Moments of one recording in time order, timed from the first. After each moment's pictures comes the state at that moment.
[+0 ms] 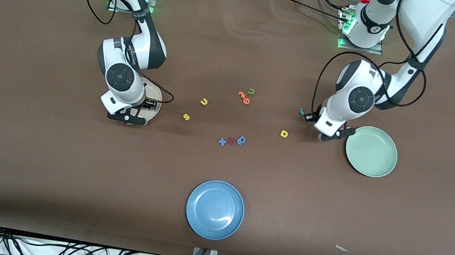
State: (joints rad) left arm -0.03 0.35 -0.30 -2.23 -0.04 2.37 -0.69; right arm 0.57 0.46 -0.19 -2.02 -0.01 2.29 0.43
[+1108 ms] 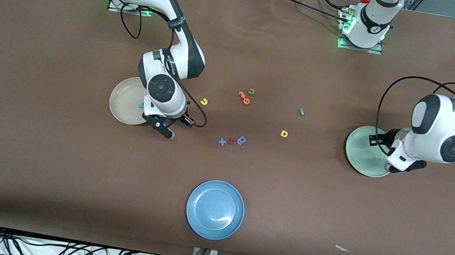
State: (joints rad) left arm 0.34 0.46 -0.29 -2.01 0.08 2.06 -0.33; right arm 0.72 0.67 -0.16 -1.73 0.19 2.28 1.02
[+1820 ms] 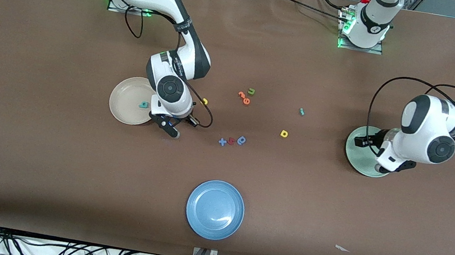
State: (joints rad) left arm 0.34 0.44 -0.40 -1.99 0.08 2.04 -0.49; right arm 0.73 0.69 -0.16 -1.73 0.20 2.29 1.05
